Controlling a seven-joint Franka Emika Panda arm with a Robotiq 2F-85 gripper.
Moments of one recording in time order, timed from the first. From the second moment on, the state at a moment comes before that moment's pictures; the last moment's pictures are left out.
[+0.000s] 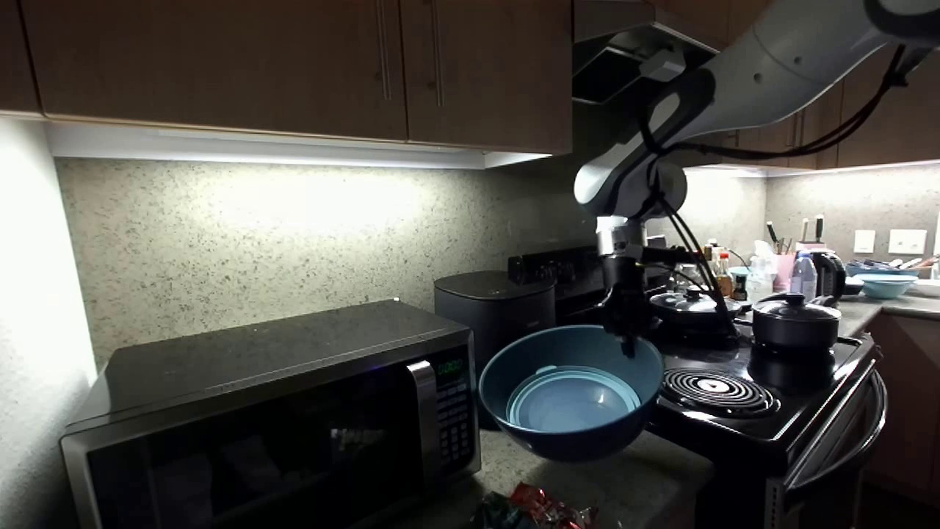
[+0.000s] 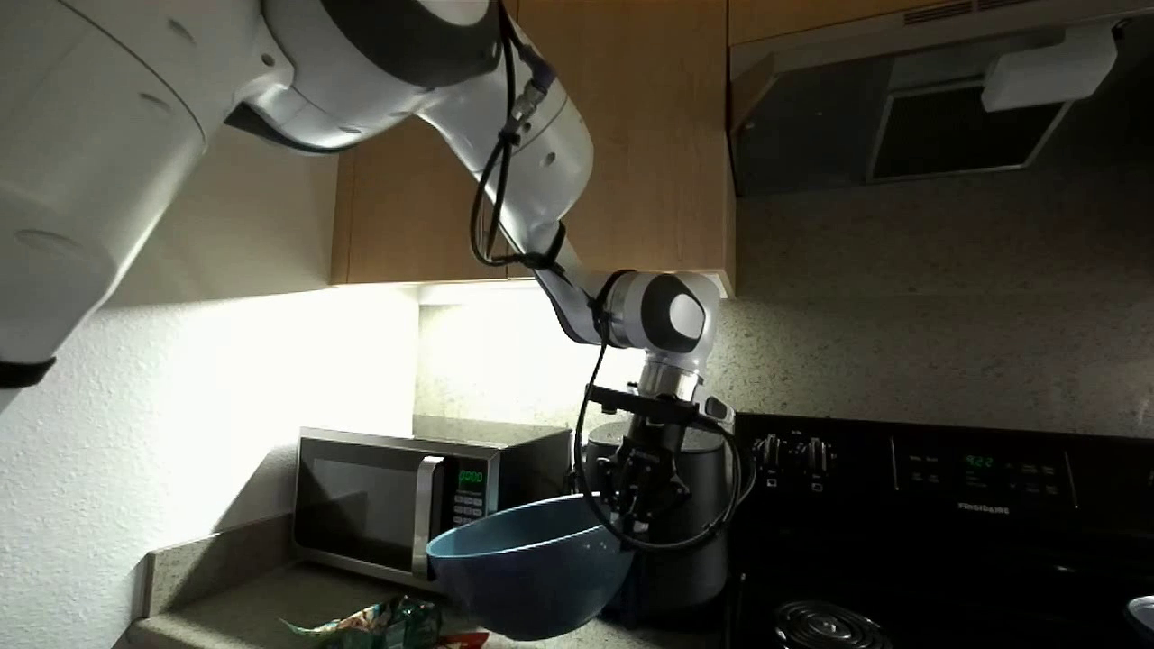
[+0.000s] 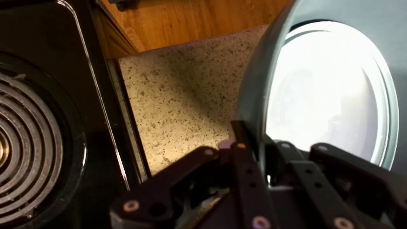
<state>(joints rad) -0.19 0.34 -0.11 -1.79 0.17 1.86 -0.15</state>
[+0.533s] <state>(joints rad) -0.19 0.17 -0.12 -1.89 0.22 1.88 -0.15</state>
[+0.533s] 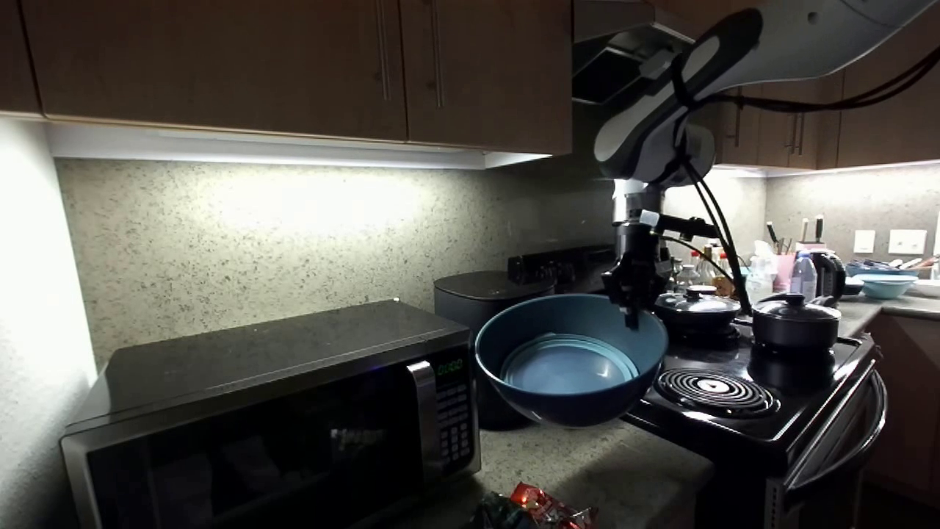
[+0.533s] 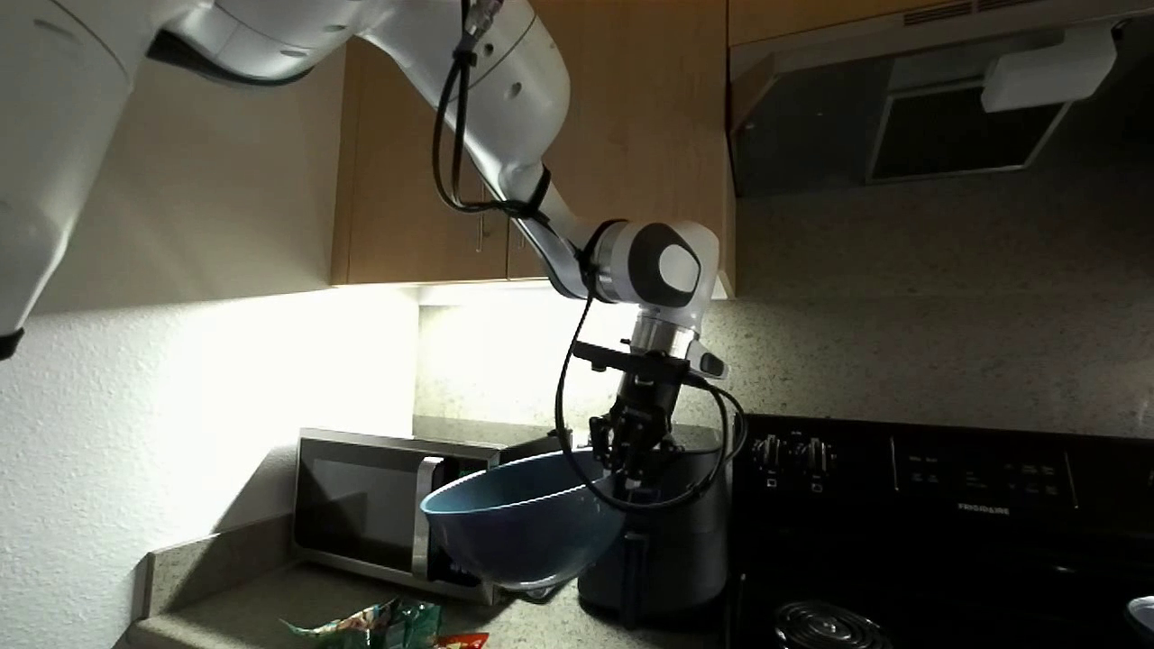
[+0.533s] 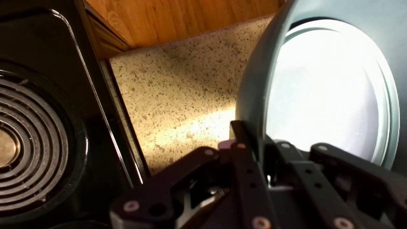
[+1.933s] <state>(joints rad) -0.22 0.11 -0.16 -1.81 0.61 2.05 -0.14</state>
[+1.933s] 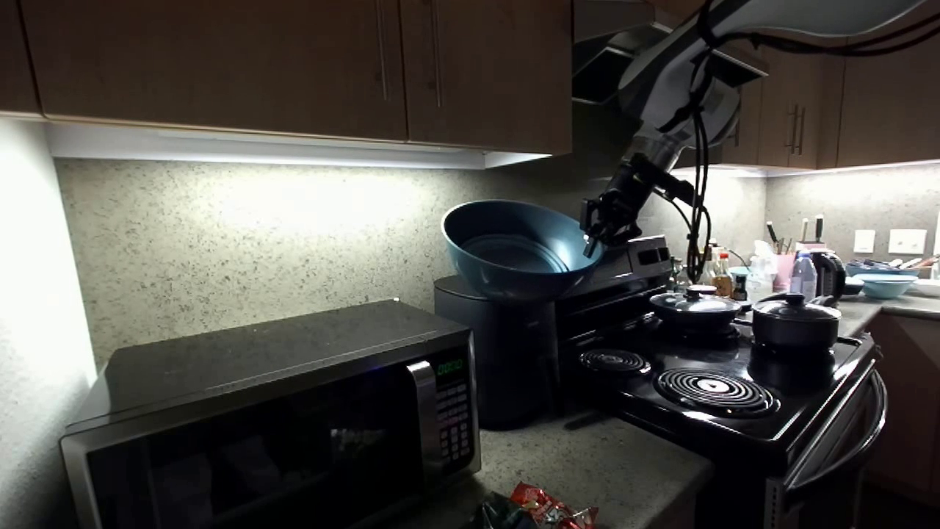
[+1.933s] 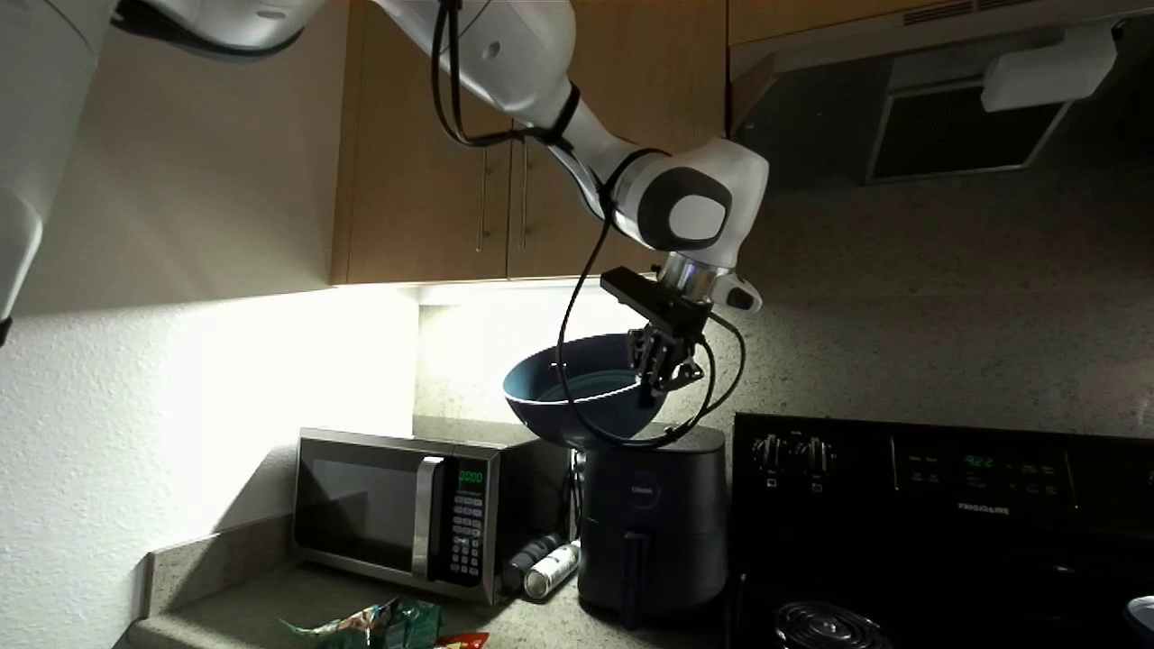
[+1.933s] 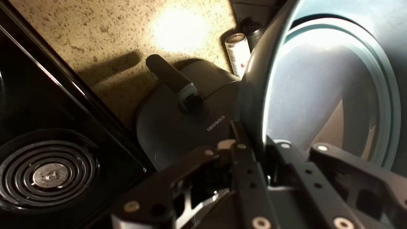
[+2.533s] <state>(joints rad) -0.20 0.19 -0.14 -1.75 0.62 2.21 -0.06</state>
